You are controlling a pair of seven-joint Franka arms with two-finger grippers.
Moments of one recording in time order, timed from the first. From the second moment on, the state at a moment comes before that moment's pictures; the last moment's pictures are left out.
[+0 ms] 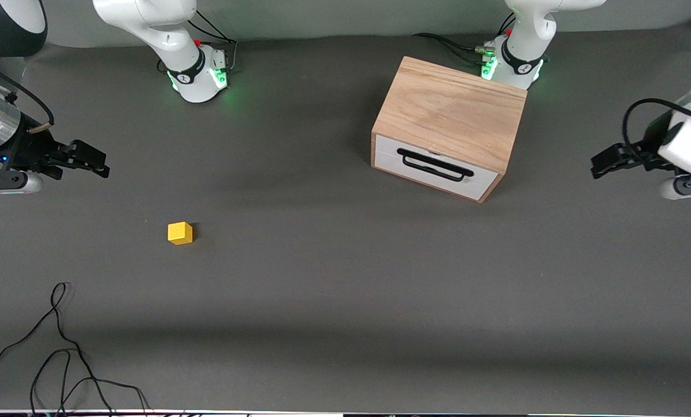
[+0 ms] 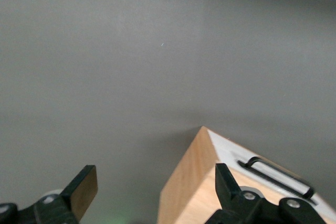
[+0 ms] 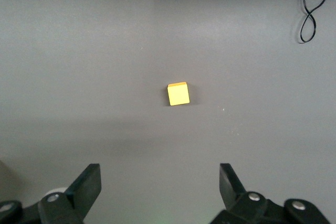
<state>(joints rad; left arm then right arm) -0.05 0.03 -0.05 -1.59 0.01 1.56 -0.29 0.03 -0.02 0.02 -1.66 0.01 1.61 0.06</state>
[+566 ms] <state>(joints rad) -0.29 0.08 -0.06 -1.59 0.01 1.61 -0.93 0.03 -0.01 0.01 -1.66 0.01 1.61 0.06</state>
